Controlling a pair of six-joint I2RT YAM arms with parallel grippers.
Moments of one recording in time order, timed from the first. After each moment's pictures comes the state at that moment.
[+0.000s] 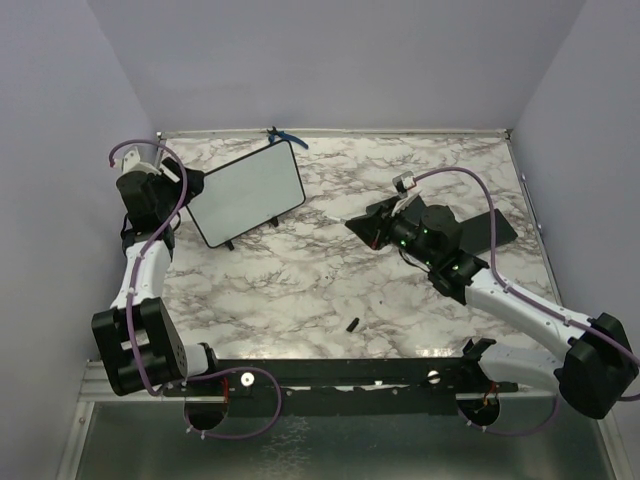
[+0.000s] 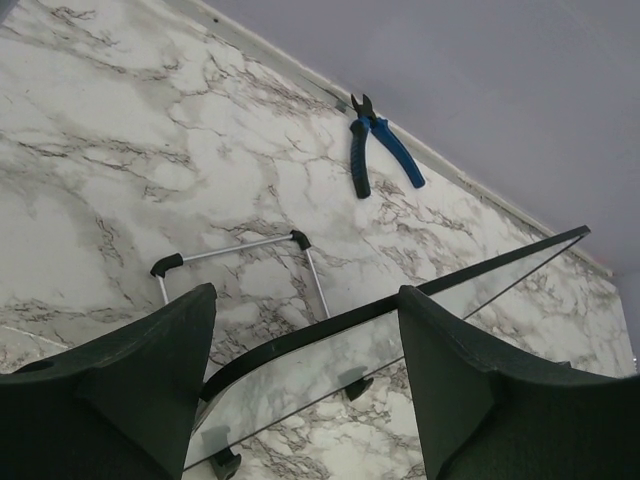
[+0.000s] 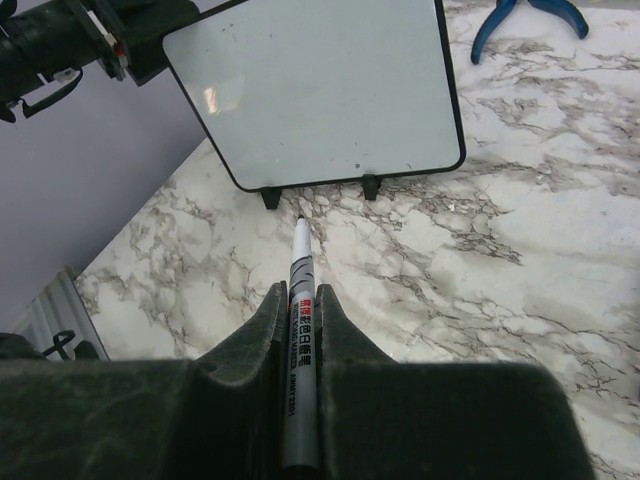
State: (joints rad) left arm 0.28 1.30 0.84 0.21 0.31 -0.55; right arm 0.67 1.13 0.71 0.34 -0.17 0.39
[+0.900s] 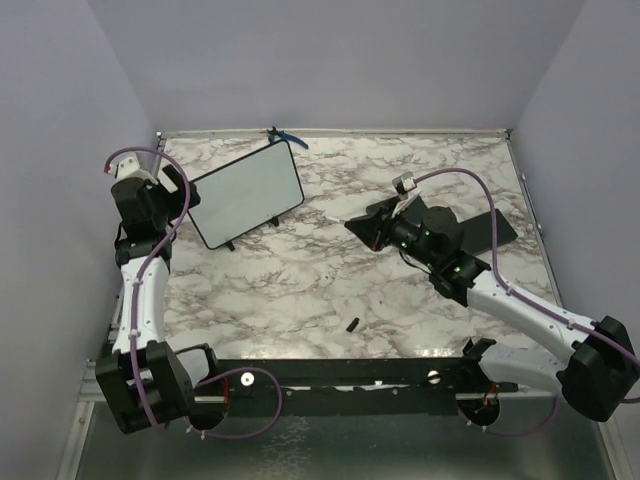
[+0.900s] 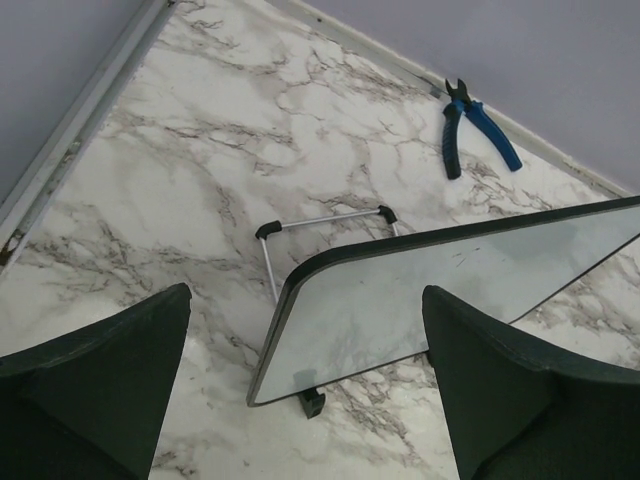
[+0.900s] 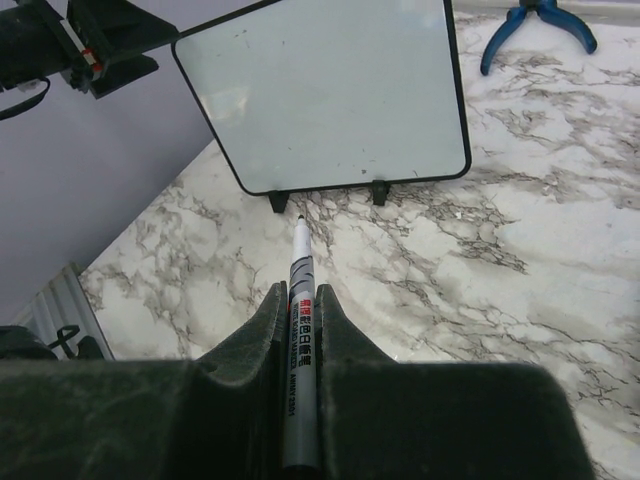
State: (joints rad) left arm 0.28 1.13 0.85 -0.04 0.17 -0.36; right arm 0.69 1.12 0.71 0.33 -0.17 0.37
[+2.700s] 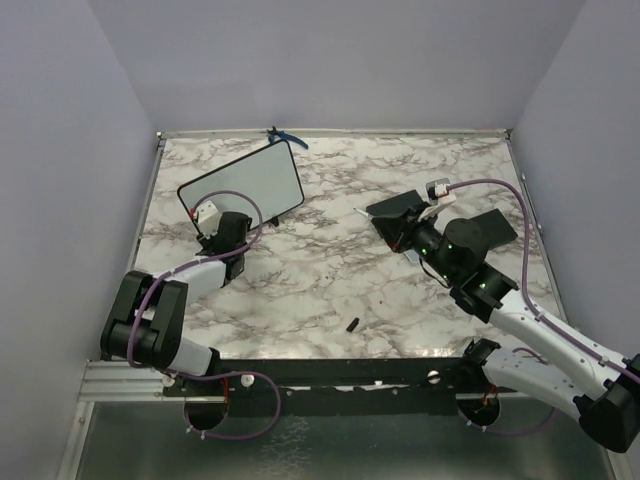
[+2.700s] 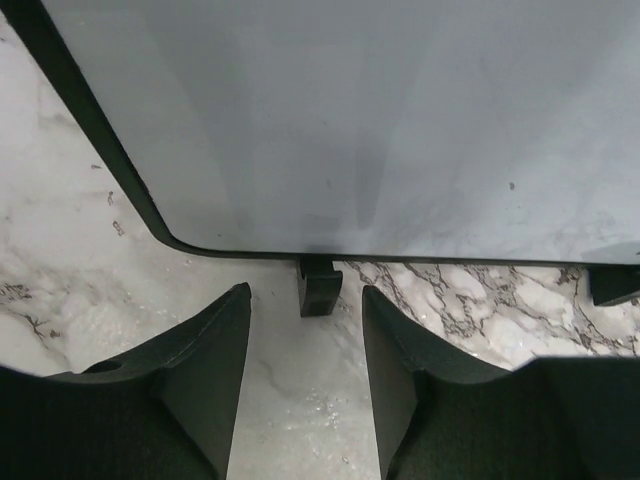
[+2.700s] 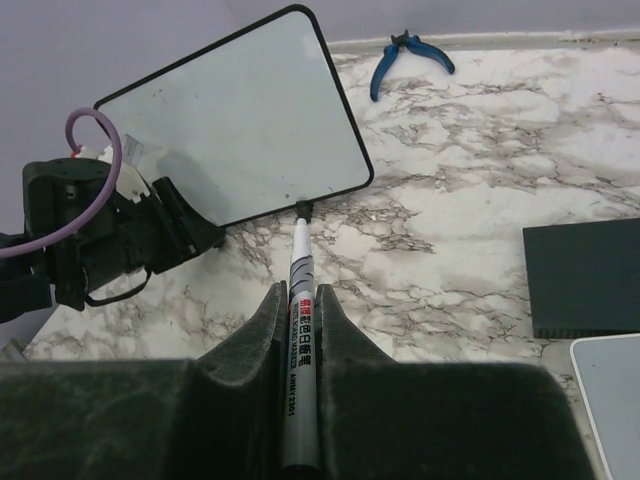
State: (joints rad) left arm -0.27 1.43 0.57 0.09 -0.55 -0.70; right arm 0.69 0.89 0.68 0.16 0.08 0.39
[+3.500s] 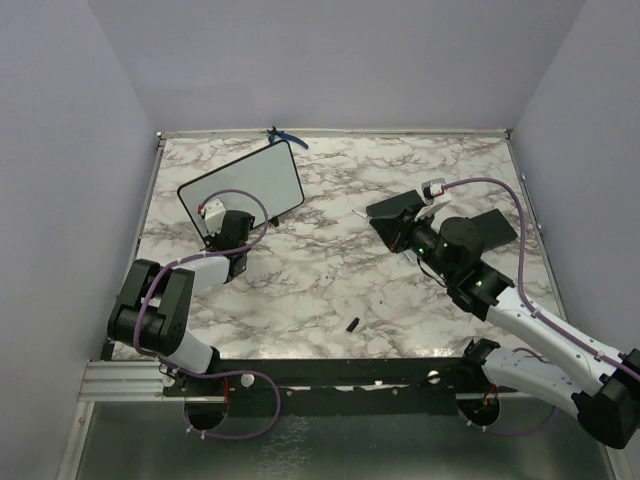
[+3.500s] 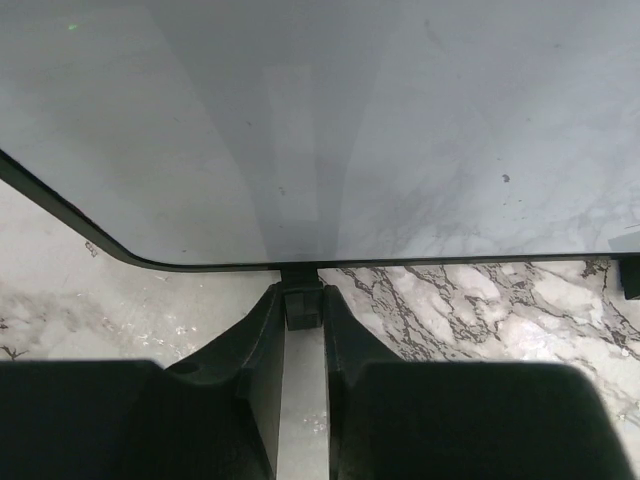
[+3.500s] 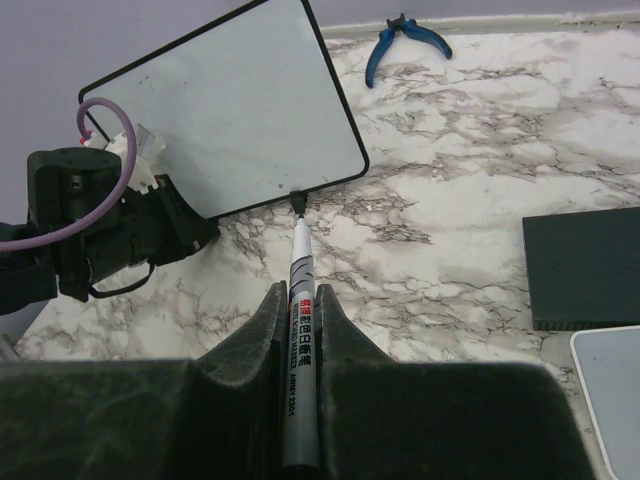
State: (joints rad) left arm -0.25 1.52 0.59 0.14 -0.52 -0.62; right arm 0.69 0.93 0.68 0.16 0.08 0.39
